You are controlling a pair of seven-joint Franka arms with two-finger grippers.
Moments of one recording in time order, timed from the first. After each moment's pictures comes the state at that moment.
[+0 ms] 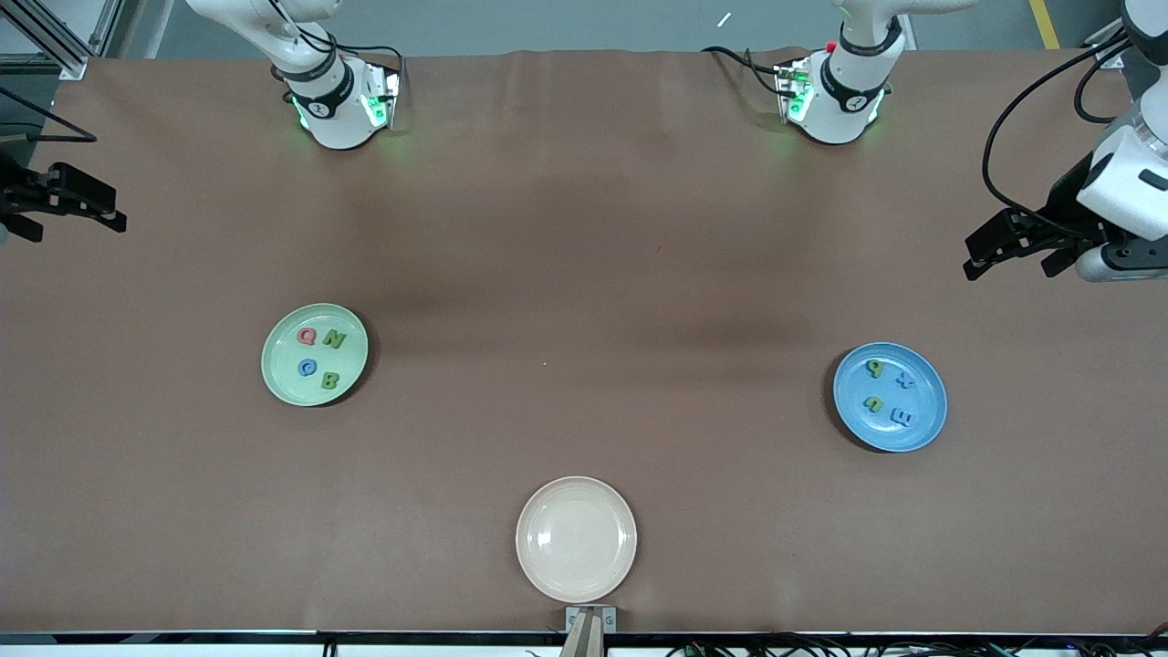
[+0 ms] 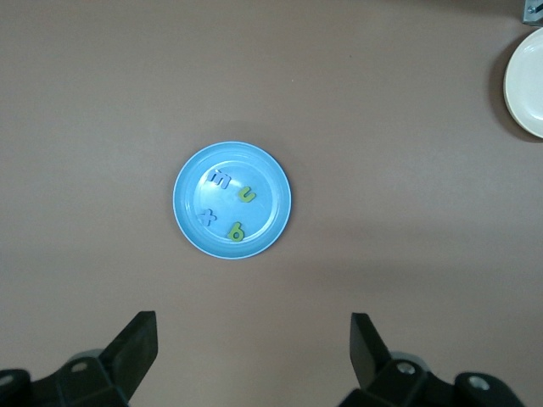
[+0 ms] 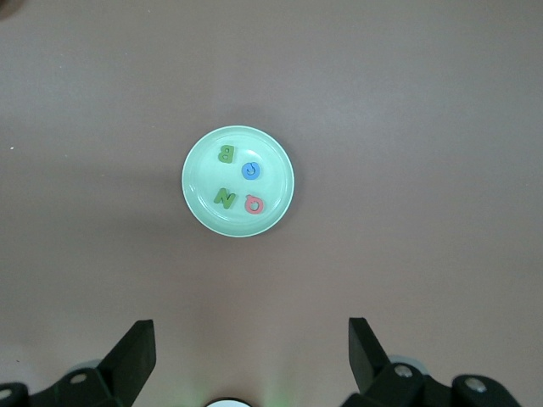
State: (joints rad) left arm -0.03 -0.05 -0.05 -1.71 -0.03 1.78 -0.12; right arm -0.01 -0.01 -0.06 -1.53 0.00 1.46 -0.19
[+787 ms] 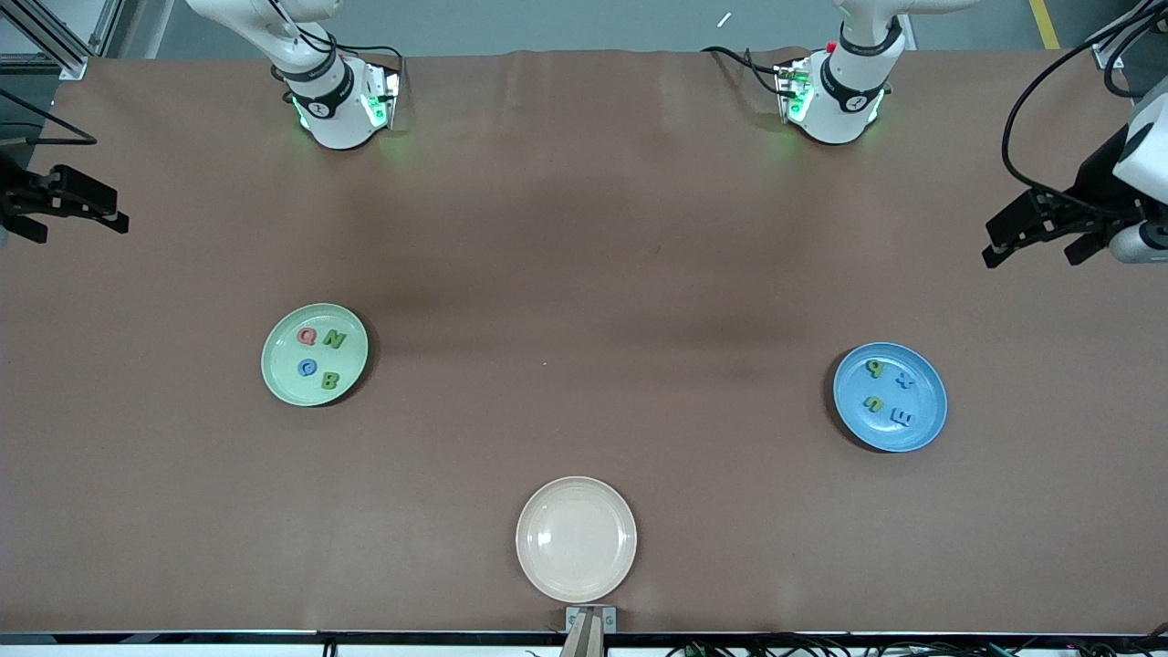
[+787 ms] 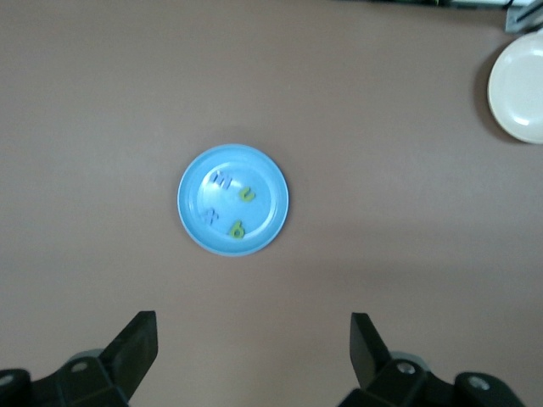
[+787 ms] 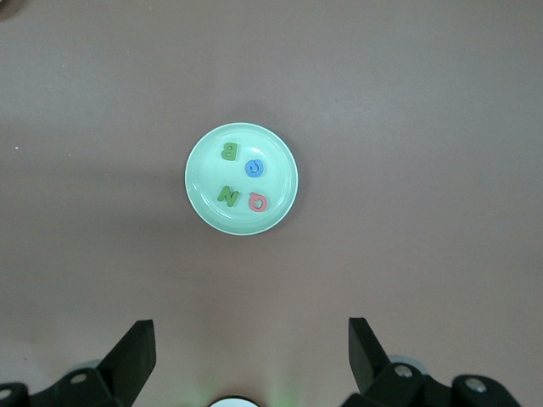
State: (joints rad) left arm -0.03 -0.03 -0.05 -1.59 -0.03 1.66 -0.12; right arm -0.01 -0.01 -0.07 -1.55 0.02 1.46 -0.19
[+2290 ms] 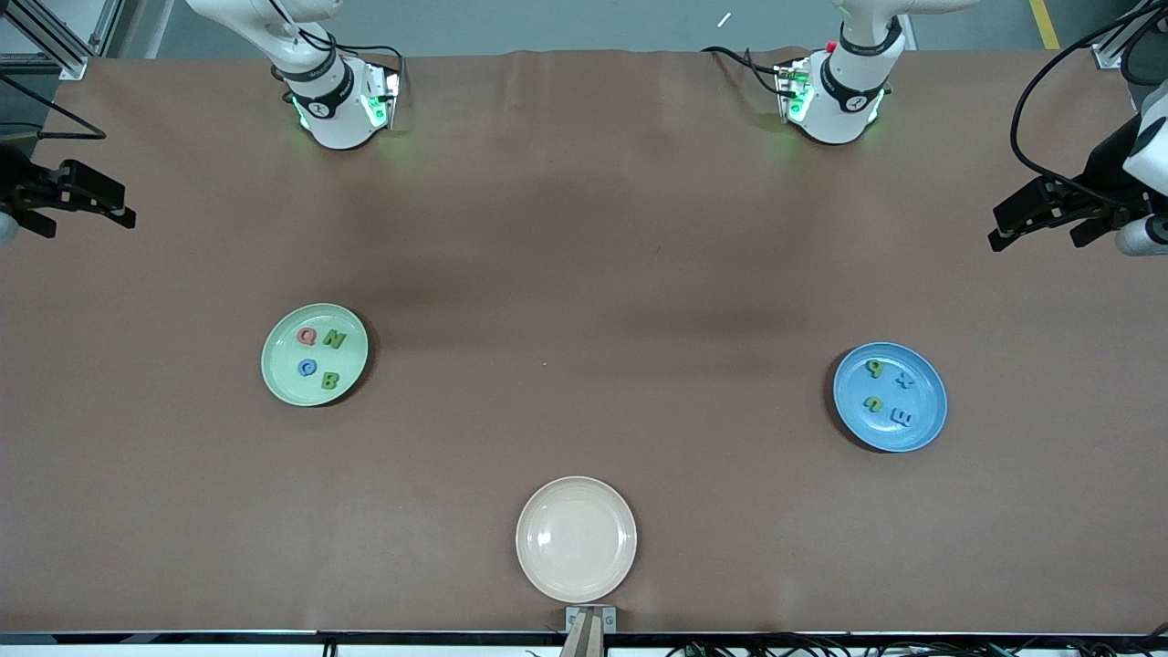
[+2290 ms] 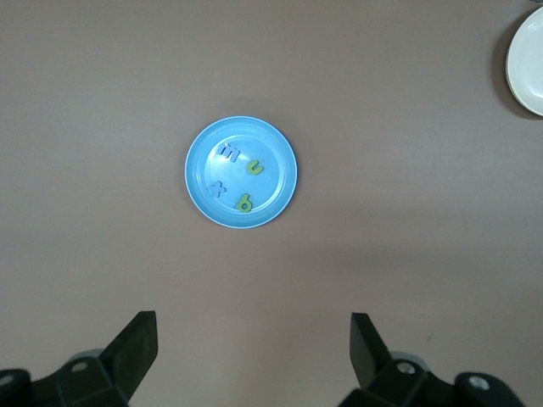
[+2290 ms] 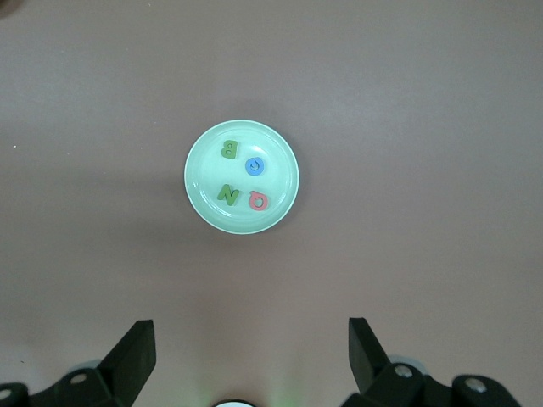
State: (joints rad) left arm -0.02 -0.02 -0.03 -1.57 -0.04 1.60 -0.12; right arm -0.01 -0.06 -0.07 -1.63 0.02 1.51 -0.19
